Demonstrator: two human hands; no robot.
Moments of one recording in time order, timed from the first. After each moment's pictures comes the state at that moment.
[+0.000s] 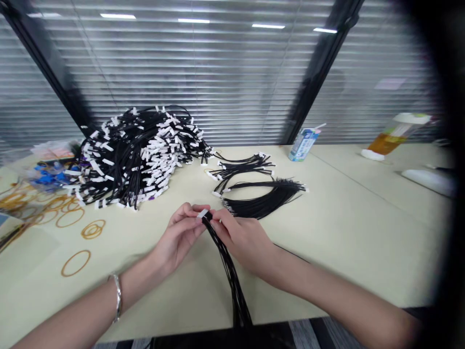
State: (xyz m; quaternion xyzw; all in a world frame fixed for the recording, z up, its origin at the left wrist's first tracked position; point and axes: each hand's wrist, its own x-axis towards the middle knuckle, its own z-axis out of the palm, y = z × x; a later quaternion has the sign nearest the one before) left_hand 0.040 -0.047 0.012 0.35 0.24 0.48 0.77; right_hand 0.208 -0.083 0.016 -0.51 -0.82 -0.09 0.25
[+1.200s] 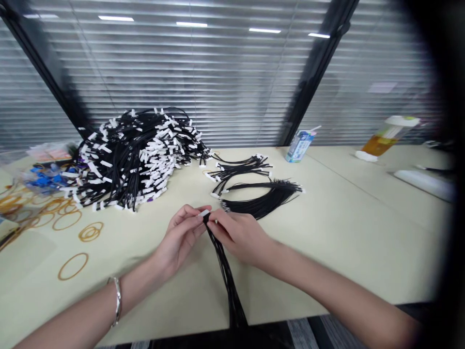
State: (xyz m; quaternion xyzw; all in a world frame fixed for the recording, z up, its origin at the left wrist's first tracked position) left_hand 0.046 -0.047 0.007 0.35 0.25 0.49 0.76; right_hand 0.217 -0.076 0.022 -0.45 -0.86 -0.04 0.25
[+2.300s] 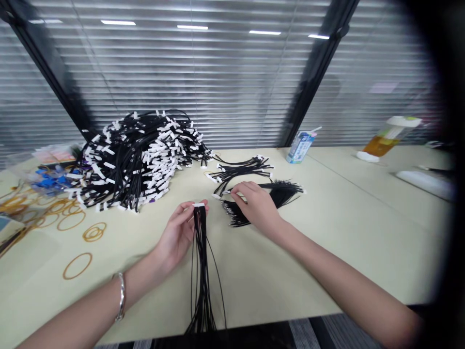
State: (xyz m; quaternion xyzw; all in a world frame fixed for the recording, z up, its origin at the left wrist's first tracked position) left_hand 0.044 -0.033 0.001 0.31 0.29 0.51 0.75; right_hand 0.263 -0.027 0.018 -0.54 -0.77 -0.09 0.33
